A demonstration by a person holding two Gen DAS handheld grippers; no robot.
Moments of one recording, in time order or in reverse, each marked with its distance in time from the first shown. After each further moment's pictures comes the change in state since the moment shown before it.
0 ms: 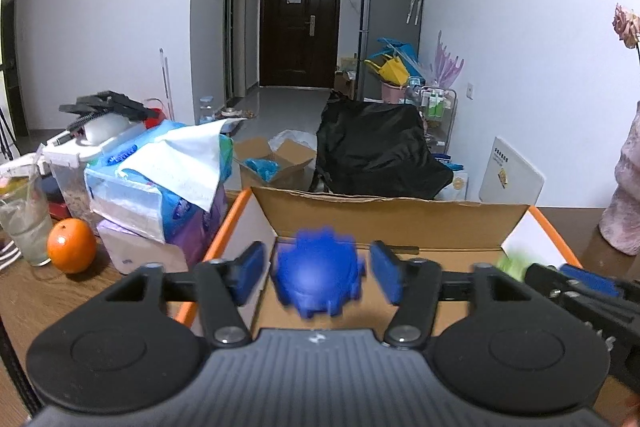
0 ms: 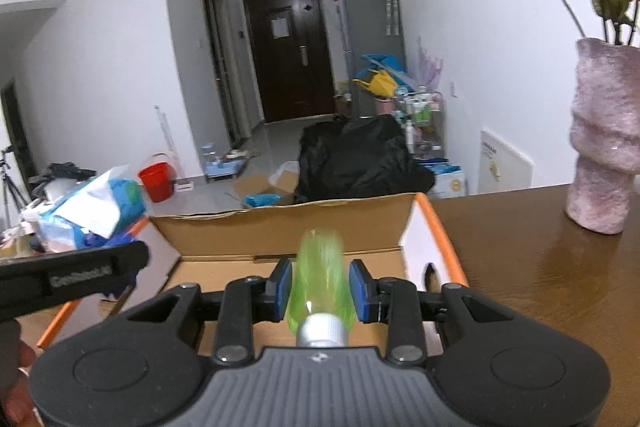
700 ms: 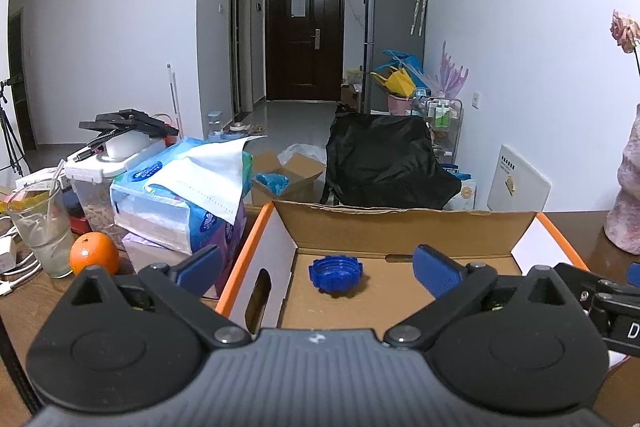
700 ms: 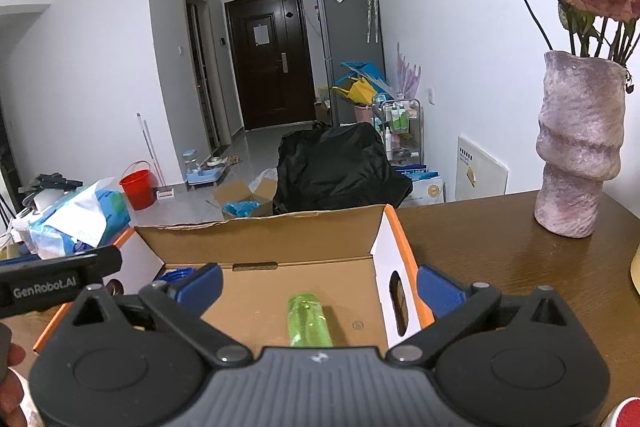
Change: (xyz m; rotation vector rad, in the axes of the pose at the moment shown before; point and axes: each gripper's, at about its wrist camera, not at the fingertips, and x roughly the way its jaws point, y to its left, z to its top) left arm -0.015 0.010 0.000 0.021 -0.039 0.019; right arm -0.022 -0.009 0.004 0.008 -0.016 -0.047
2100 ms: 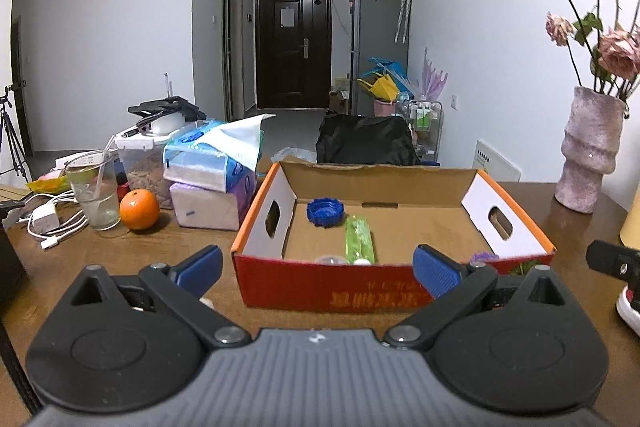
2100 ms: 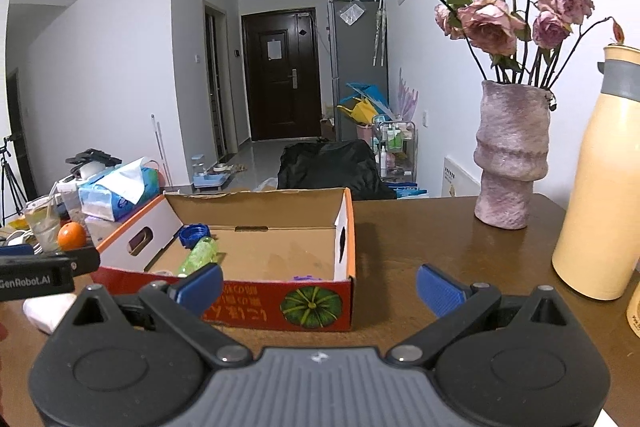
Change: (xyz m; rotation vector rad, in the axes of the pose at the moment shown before) left arm -0.135 0.004 -0.065 0.022 -0.029 -0.032; right arm -0.145 -0.037 -0.050 -0.079 -0.059 0.006
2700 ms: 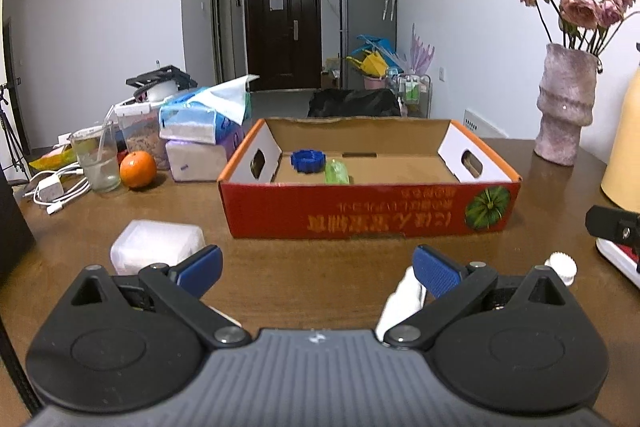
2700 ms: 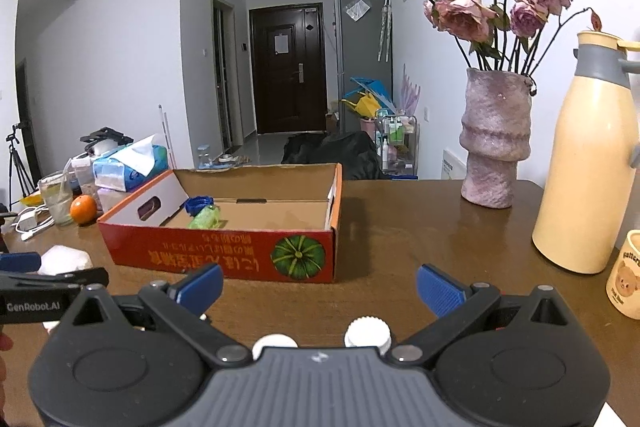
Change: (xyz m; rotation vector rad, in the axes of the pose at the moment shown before) left arm -0.037 -0.021 -0.049 0.041 0.061 -0.011; right arm -0.042 -0.017 -0.035 -0.018 0.017 0.013
